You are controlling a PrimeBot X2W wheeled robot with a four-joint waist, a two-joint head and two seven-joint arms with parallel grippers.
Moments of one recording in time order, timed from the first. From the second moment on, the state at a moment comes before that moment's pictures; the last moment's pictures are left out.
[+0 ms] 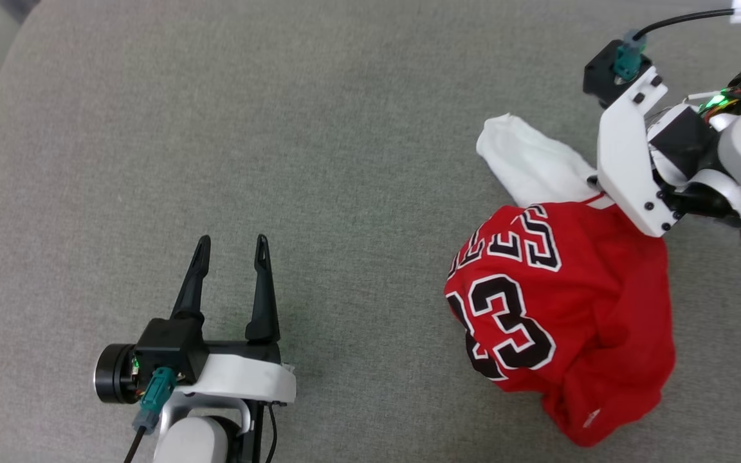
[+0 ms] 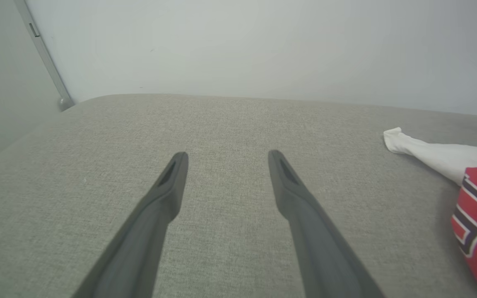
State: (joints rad) left arm -0.12 0.05 -0.16 0.01 -0.16 0.10 -0.26; right arm -1.18 -0.61 1.07 0.43 0.79 0.13 0.87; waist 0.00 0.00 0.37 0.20
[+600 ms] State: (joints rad) left arm -0.15 0.05 -0.16 0.03 -0.16 0.10 -0.26; right arm -1.21 -0.59 1.27 0.51 0.87 0.13 0.68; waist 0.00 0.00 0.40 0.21
